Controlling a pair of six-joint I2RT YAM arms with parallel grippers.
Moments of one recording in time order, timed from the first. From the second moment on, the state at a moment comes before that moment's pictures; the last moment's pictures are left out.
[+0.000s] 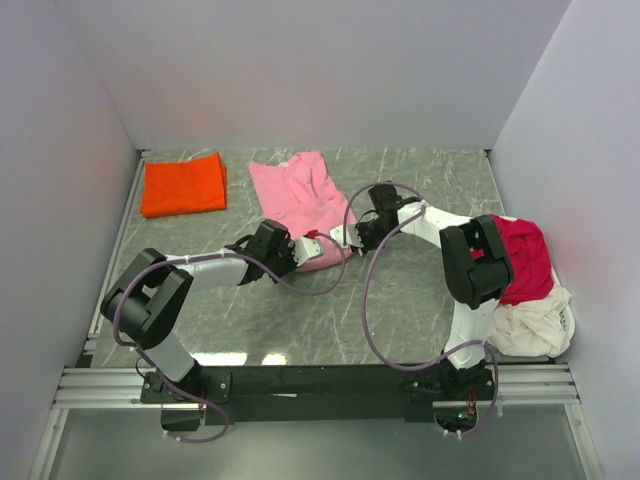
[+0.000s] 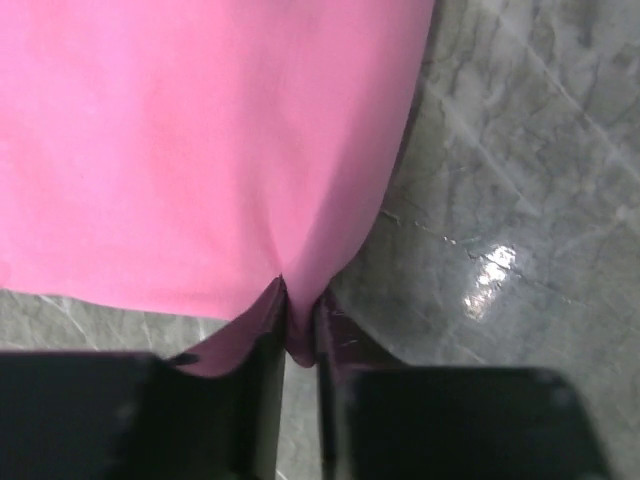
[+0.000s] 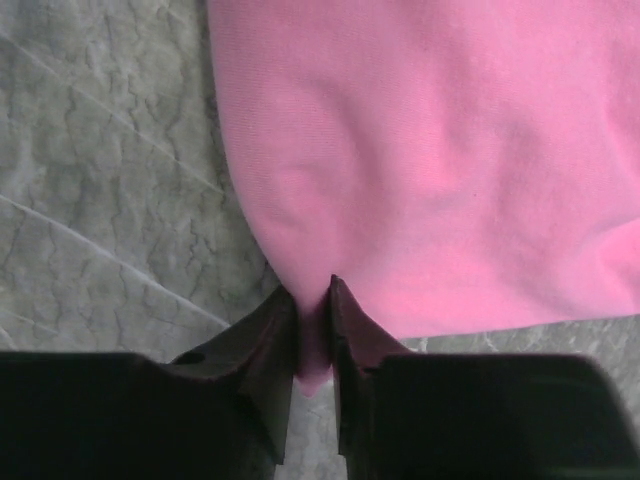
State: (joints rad) left arm -0.61 1.64 0.80 -0.02 0.15 0.55; right arm 0.36 1.91 1.23 -0.54 -0.53 -1.55
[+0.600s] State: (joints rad) left arm -0.90 1.45 0.74 -0.24 0.34 0.45; right arm 0.36 1.41 0.81 -0.78 -0.54 -1.57
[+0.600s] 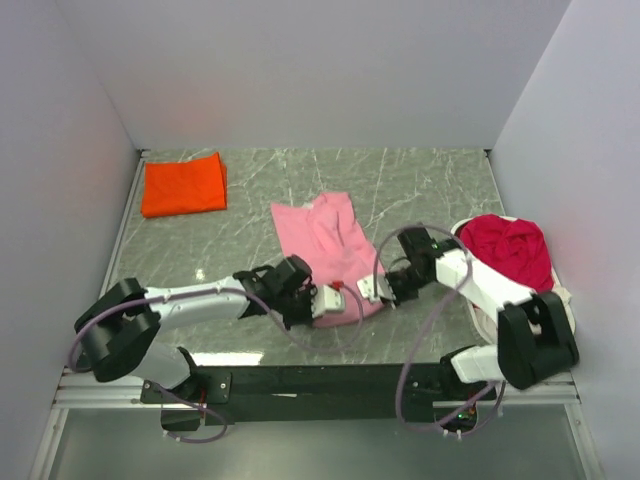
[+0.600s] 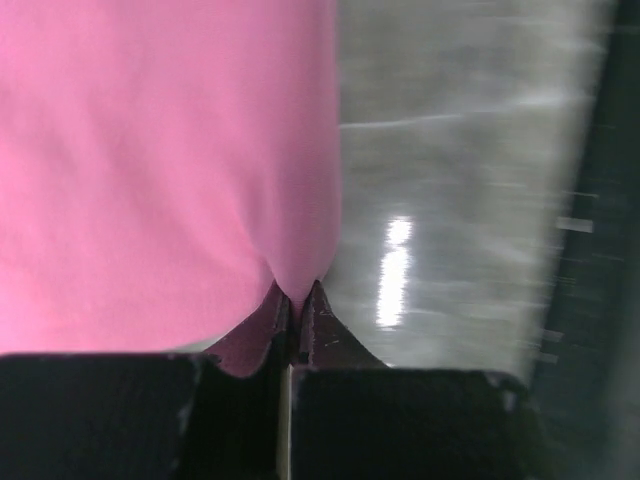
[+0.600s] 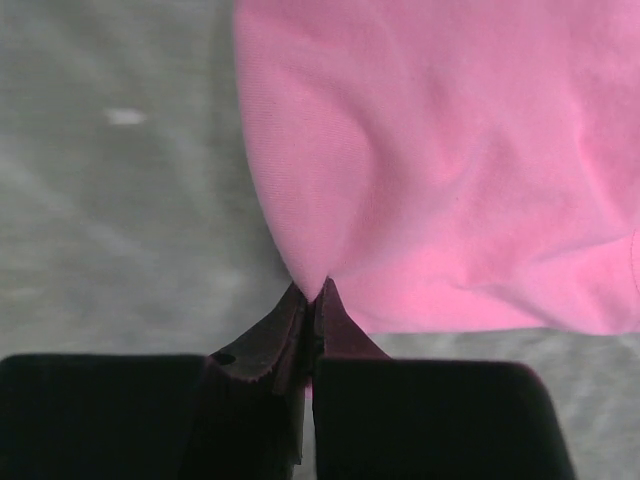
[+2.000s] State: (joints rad) left arm -0.29 1.86 1.25 -0.16 0.50 0.34; right arm 0.37 2.19 1.87 -0.61 -0.36 -0.81
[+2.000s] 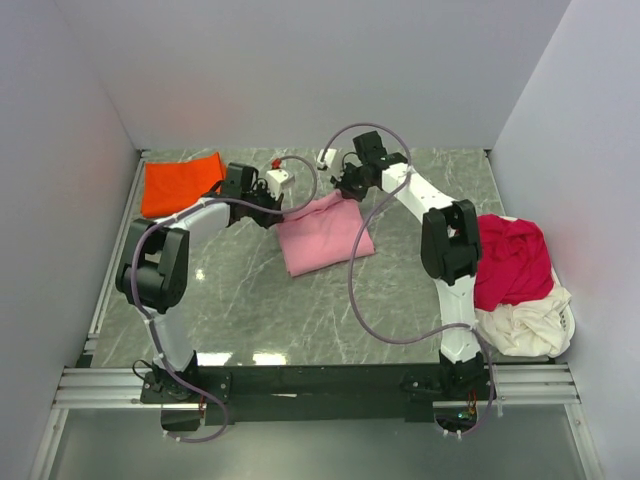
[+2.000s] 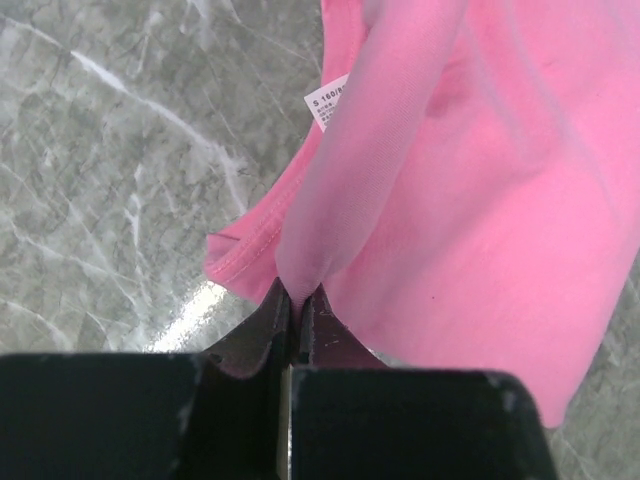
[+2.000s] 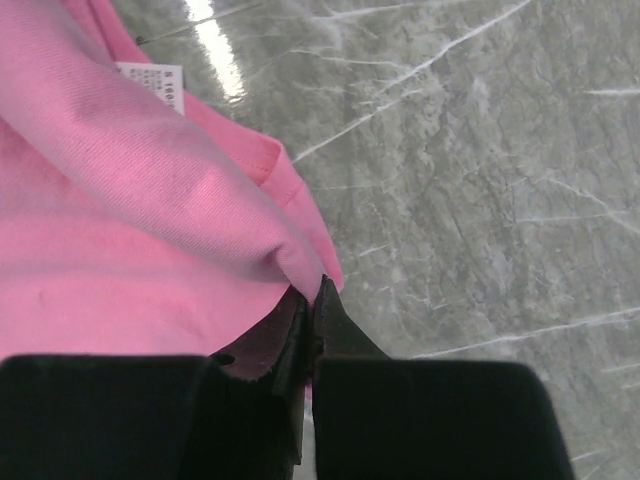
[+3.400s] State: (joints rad) left arm -0.30 1.96 1.23 -0.14 0.25 -0.71; right arm 0.23 1.55 1.25 -0.48 -0.75 -0.35
